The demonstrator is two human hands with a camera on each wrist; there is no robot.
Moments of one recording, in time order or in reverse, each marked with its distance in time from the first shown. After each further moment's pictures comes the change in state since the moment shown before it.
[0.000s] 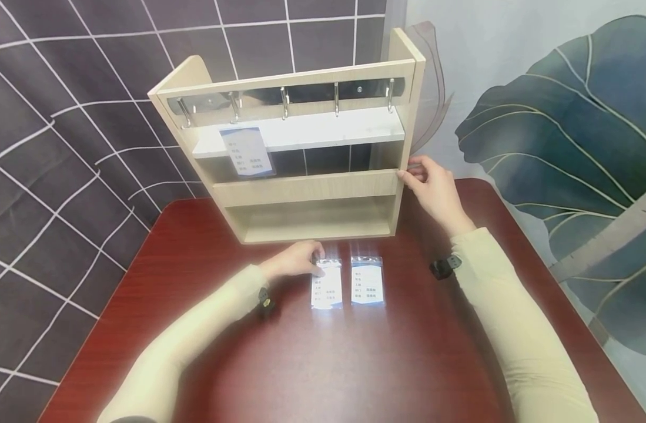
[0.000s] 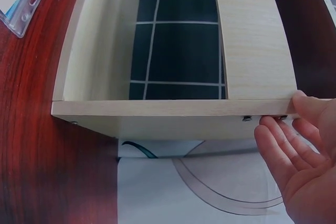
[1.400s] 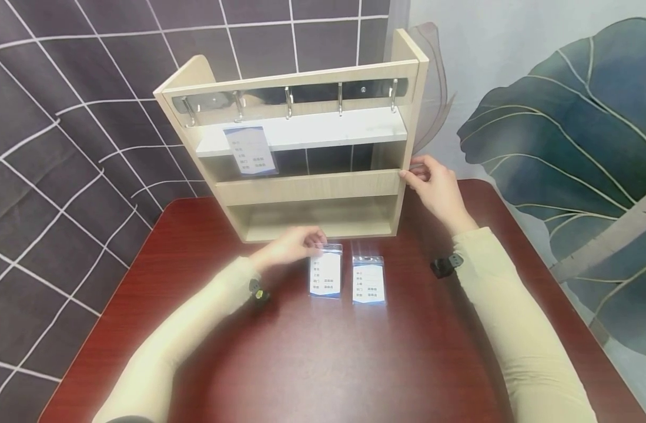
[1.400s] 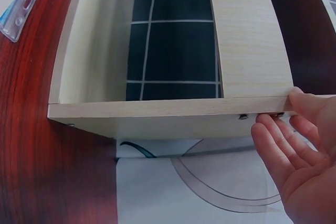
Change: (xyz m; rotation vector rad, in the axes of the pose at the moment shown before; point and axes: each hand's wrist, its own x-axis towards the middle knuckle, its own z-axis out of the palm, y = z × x) left_hand -0.010 0.005 -0.037 -0.211 0.092 0.140; right_hand 0.001 -0.001 -0.001 0.007 0.001 0.001
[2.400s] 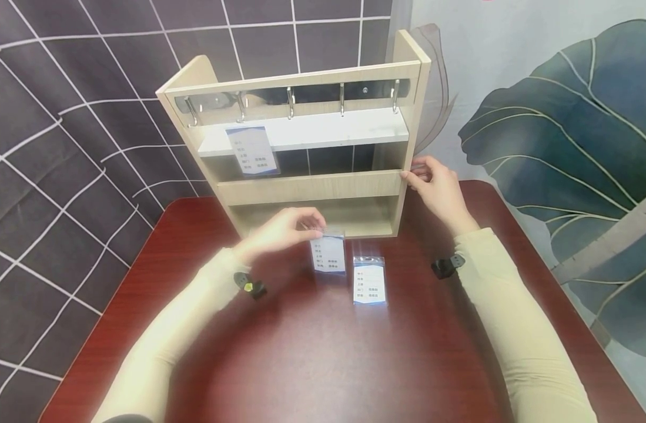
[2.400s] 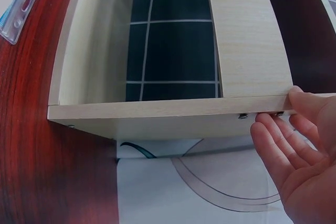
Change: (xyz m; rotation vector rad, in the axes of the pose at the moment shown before) left_hand -0.012 0.046 -0.044 -0.050 0.078 0.107; right_hand -0.001 -0.001 -0.001 0.023 -0.014 0.004
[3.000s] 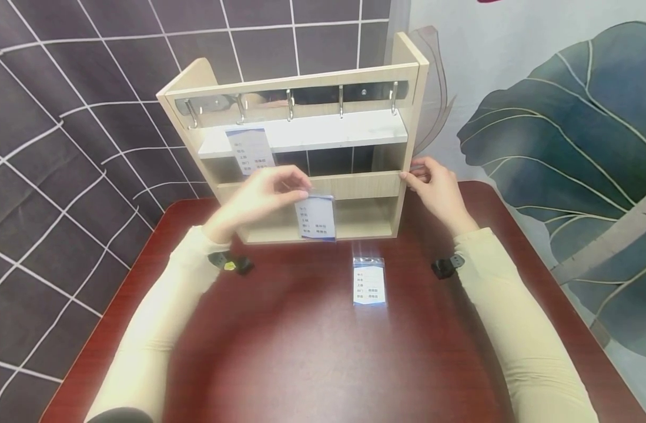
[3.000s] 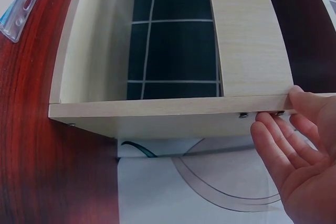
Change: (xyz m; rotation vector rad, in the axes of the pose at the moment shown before) left_hand 0.000 0.058 -0.067 0.019 0.173 0.106; right_hand 0.001 0.003 0.000 -0.014 0.000 -0.001
